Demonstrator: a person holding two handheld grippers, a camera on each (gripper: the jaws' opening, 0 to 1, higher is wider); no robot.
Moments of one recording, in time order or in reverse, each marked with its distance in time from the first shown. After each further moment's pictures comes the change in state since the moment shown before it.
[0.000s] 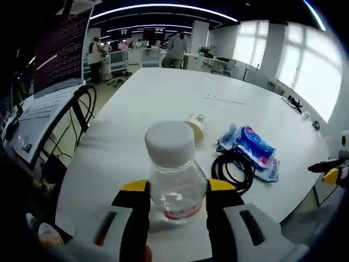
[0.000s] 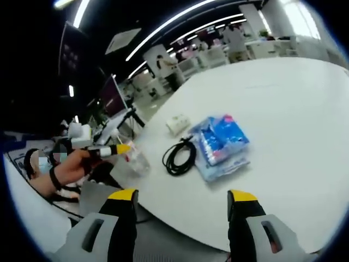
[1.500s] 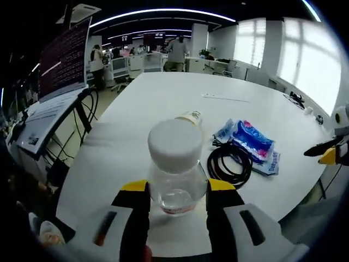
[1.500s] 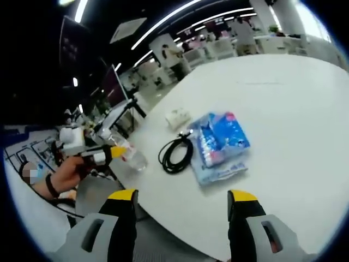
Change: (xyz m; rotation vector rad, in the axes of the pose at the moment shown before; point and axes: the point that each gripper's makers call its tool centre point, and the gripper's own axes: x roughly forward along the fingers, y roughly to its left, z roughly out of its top) left arm -0.009 -0.015 -0.015 0.057 -0.038 0.017; right arm 0.018 -0.008 0.010 -0.042 0.086 0.033
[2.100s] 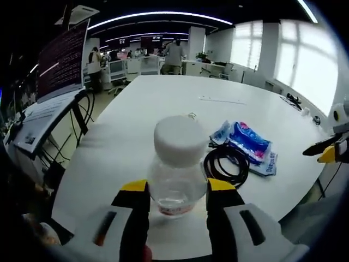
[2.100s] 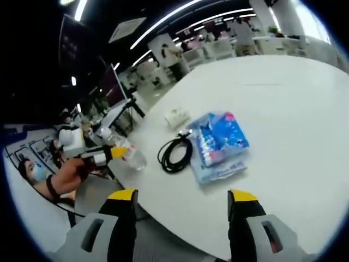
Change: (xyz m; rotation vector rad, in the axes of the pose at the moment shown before) left arm 0.003 -0.008 -0.003 -0.003 -0.030 -0.030; right arm -0.007 -0.007 -0.007 0.002 0.002 -0.026
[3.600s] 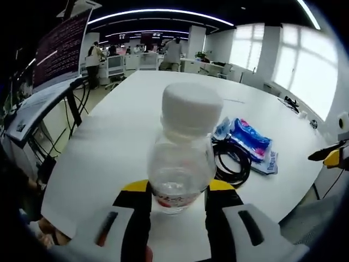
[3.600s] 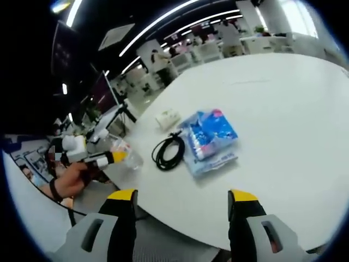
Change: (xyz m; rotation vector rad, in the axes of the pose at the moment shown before) left arm 0.016 -0.001 -0.012 -0.017 0.016 -0.044; right arm -0.014 0.003 -0.012 0.064 -0.044 -0.065
